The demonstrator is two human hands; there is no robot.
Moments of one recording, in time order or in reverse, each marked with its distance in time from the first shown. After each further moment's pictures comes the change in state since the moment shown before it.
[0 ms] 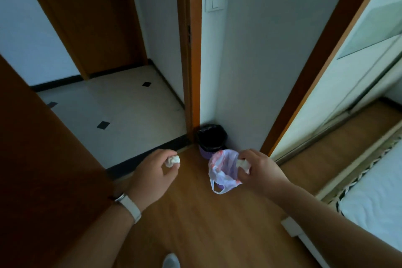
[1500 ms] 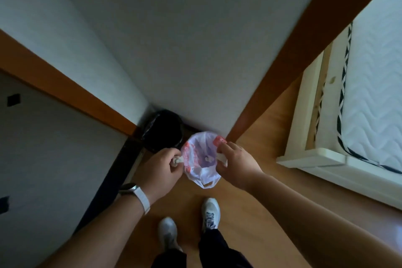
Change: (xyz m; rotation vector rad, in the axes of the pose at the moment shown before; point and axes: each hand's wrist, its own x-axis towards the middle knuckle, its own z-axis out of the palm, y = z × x) left_hand 0.402 -0.083 0.302 0.017 -0.730 0.262; right_hand 0.273 0.225 0.145 0.183 -0.008 0.640
